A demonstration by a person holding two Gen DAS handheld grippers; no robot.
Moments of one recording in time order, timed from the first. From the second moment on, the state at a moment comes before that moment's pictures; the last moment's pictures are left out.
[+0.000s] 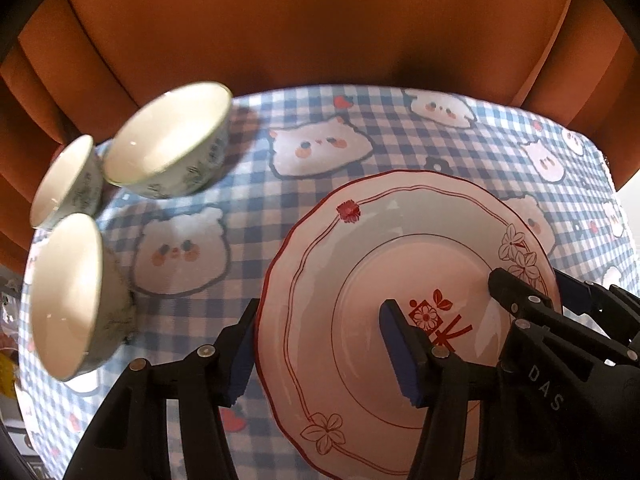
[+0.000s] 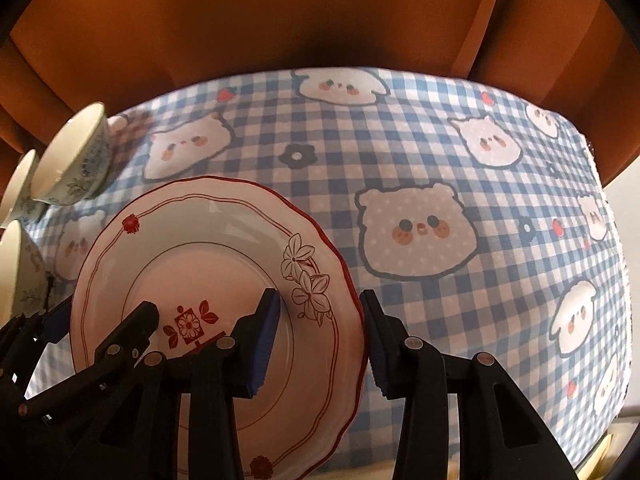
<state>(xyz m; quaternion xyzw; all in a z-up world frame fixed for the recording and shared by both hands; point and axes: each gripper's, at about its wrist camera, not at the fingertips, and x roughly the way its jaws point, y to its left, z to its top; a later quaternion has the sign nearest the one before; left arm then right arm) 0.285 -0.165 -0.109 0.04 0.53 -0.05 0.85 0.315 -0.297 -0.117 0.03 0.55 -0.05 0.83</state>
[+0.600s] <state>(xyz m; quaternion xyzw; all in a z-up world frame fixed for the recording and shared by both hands) 0.215 -0.122 -0.036 0.05 0.48 -0.09 0.87 0.229 -0.255 -0.039 0.04 0.50 -0.08 0.86</state>
